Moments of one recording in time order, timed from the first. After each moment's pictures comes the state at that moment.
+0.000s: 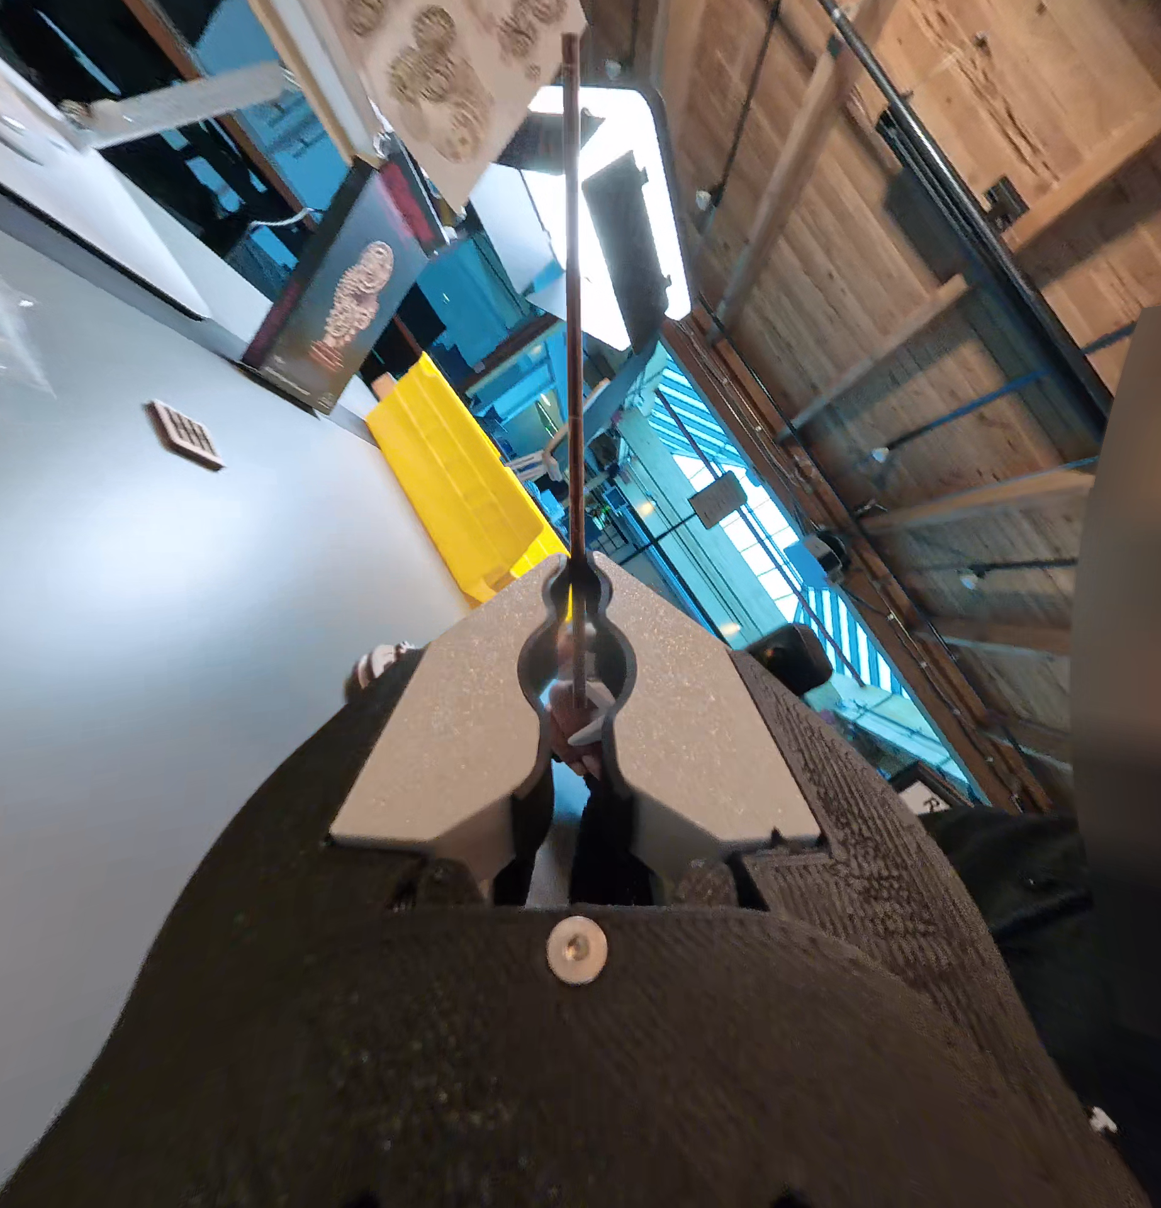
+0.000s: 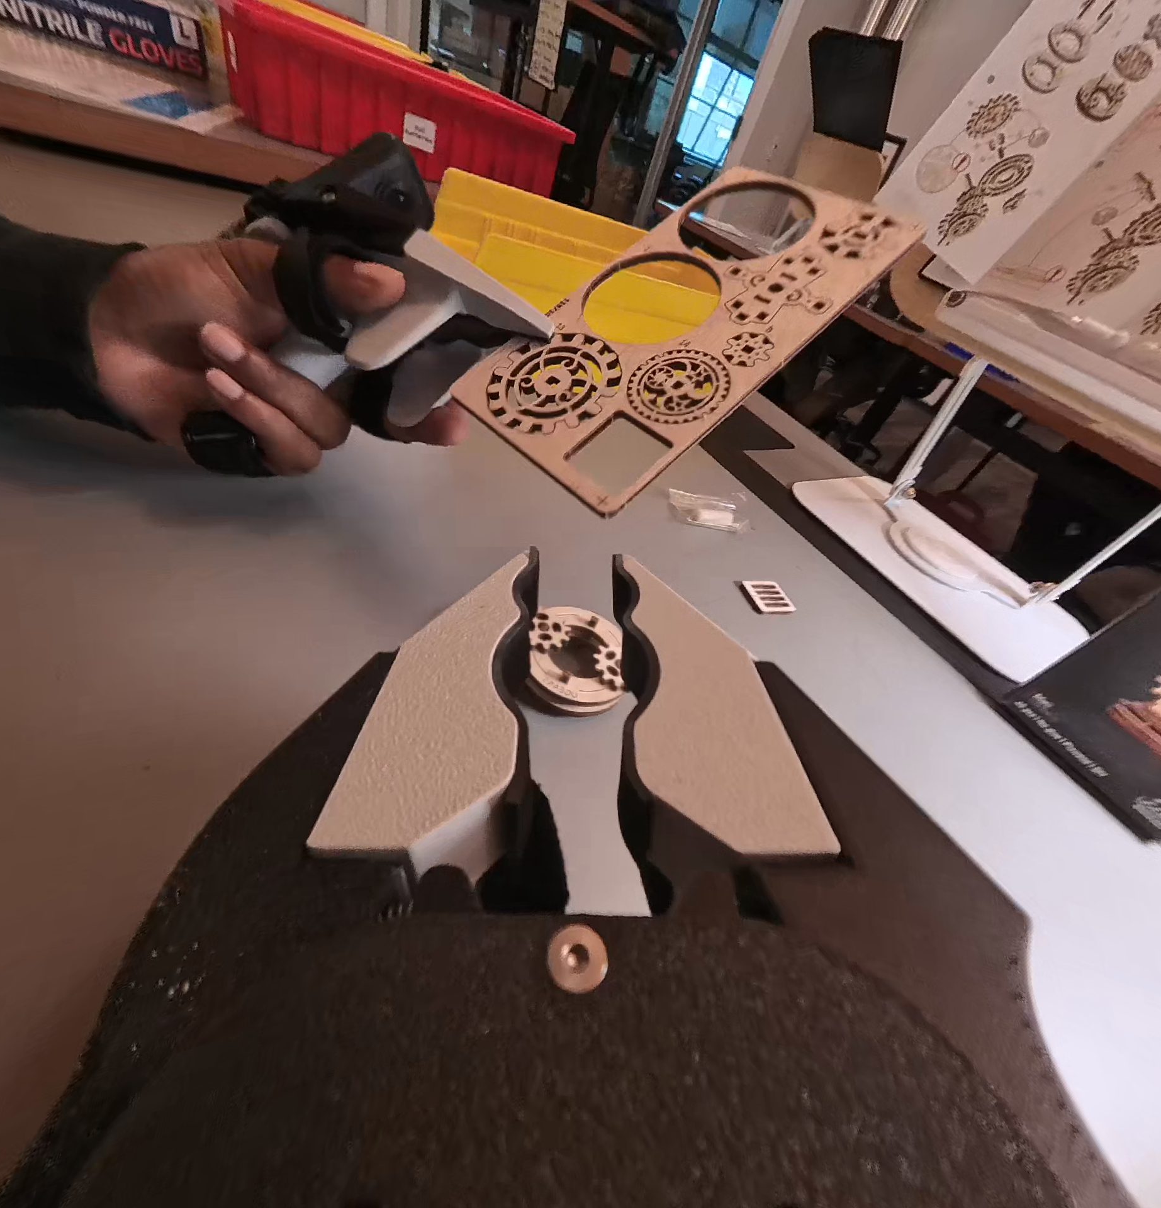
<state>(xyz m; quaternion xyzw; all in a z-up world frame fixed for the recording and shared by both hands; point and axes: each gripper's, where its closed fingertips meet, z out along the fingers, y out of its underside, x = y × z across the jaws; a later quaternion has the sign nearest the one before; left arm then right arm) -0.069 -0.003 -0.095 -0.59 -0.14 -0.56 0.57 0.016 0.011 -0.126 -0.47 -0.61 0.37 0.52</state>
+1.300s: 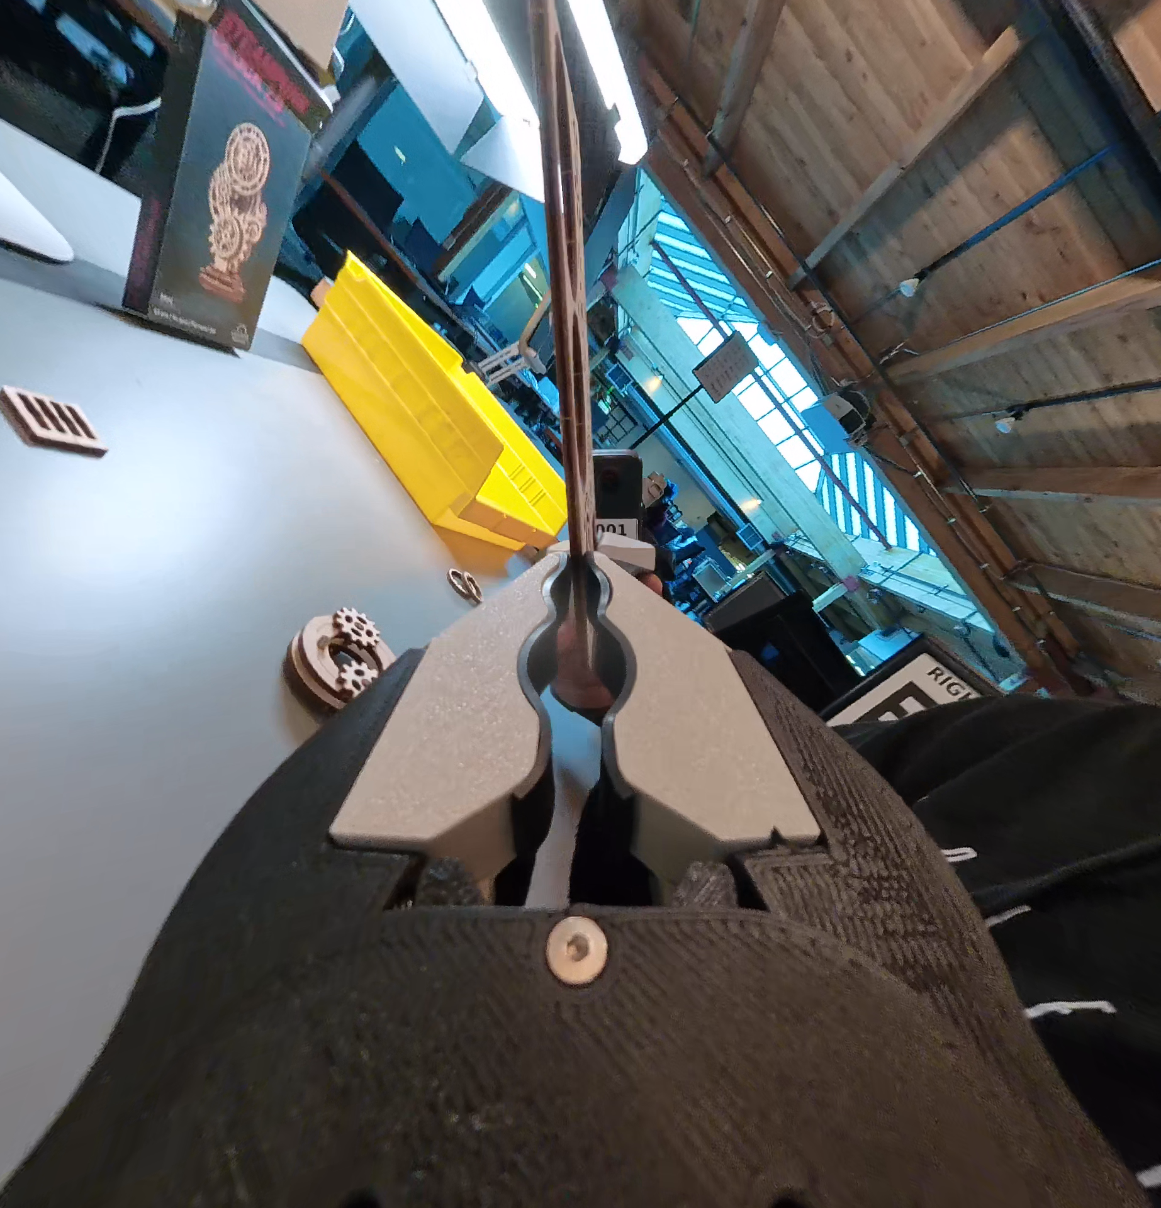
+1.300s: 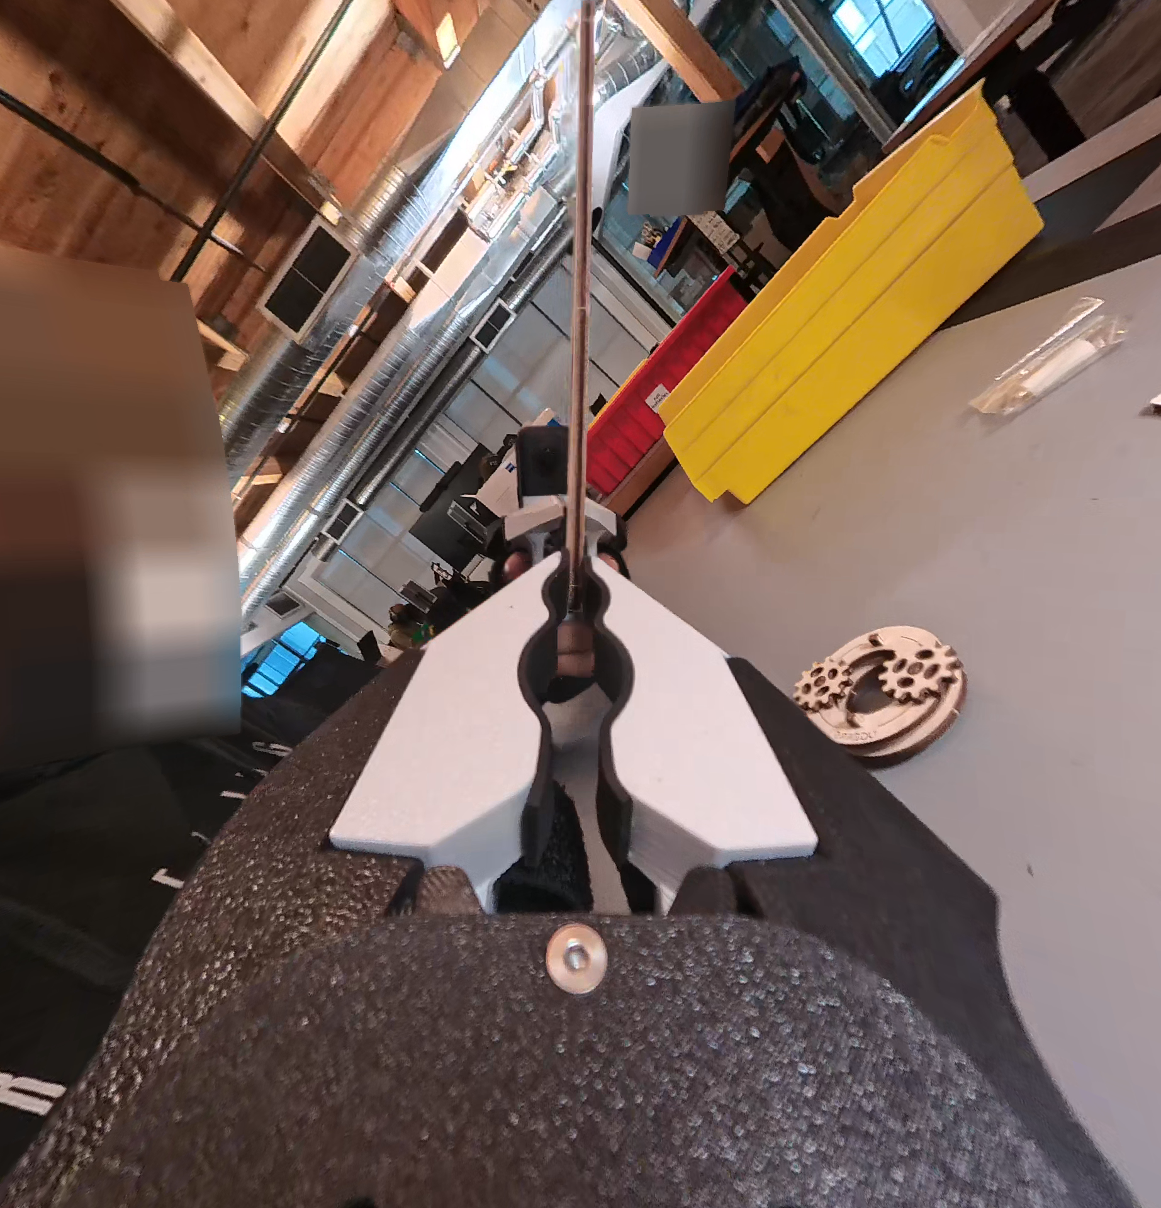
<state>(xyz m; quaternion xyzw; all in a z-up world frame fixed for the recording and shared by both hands) -0.041 -0.020 -0.075 -0.64 -0.04 -0.54 0.54 0.022 0.011 -0.082 -0.57 -0.31 0.75 0.16</state>
